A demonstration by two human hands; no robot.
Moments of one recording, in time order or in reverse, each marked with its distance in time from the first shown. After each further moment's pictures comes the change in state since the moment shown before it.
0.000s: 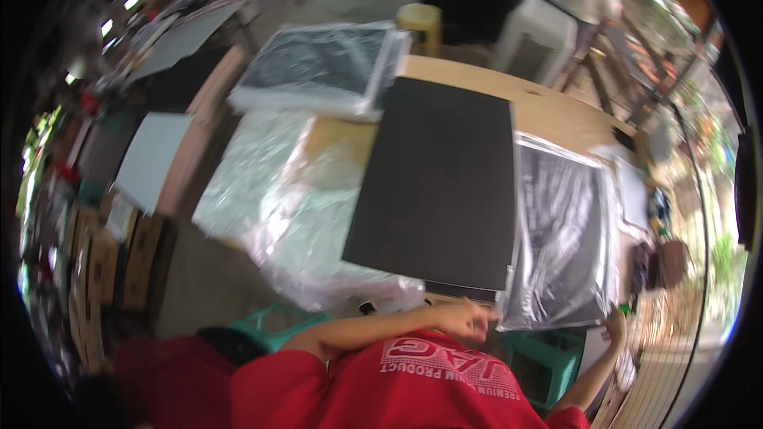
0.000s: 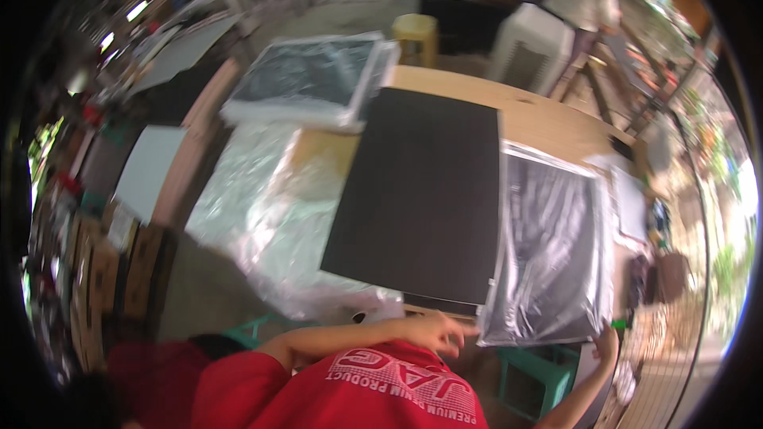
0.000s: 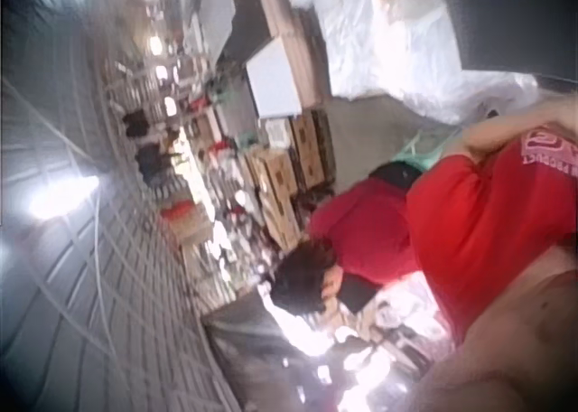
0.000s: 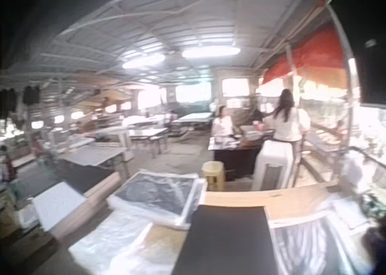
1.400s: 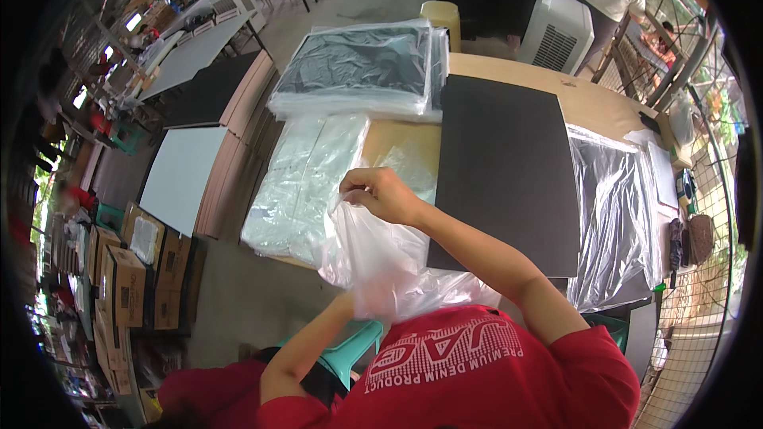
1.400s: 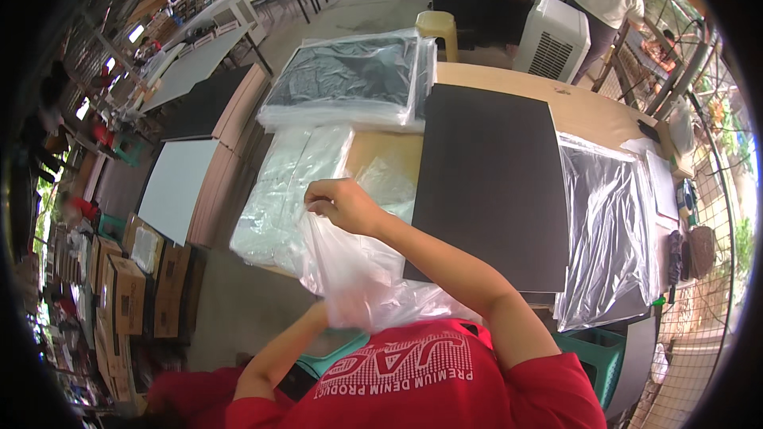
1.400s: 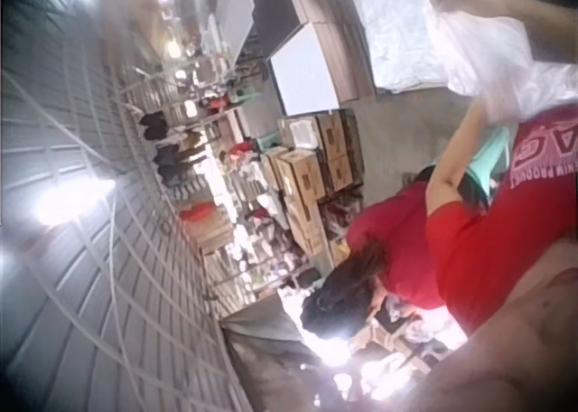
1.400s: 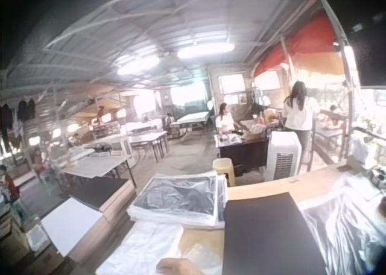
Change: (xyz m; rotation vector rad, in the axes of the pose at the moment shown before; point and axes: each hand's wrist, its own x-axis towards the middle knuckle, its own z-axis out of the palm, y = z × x) left_hand -0.325 -0.158 -0.049 1.014 0.823 -0.546; right_hand -0.335 -0.729 0.319 0.629 -0.642 -1.576
